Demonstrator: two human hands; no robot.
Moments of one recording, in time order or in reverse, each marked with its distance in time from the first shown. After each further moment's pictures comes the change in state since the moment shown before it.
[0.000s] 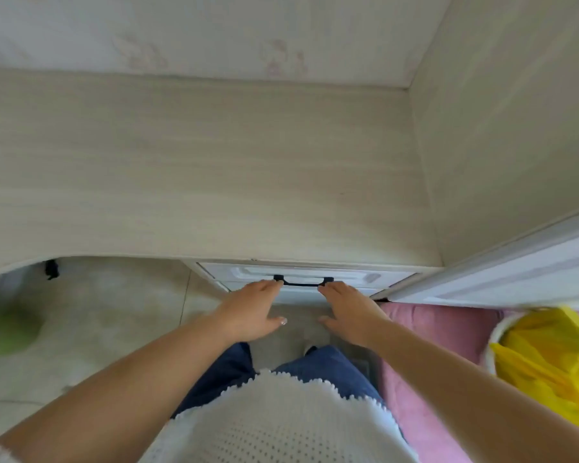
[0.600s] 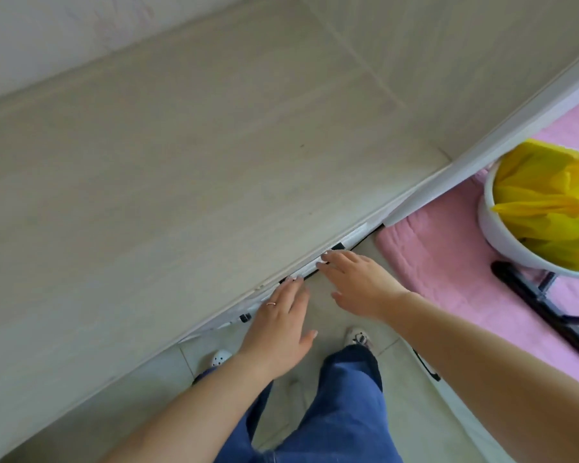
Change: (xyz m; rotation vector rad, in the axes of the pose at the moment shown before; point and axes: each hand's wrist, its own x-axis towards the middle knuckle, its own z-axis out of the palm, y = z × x) left_hand 0.076 -0.071 0.034 0.283 -0.012 0.545; right_hand 0.064 -0.026 0.067 0.060 0.297 0.266
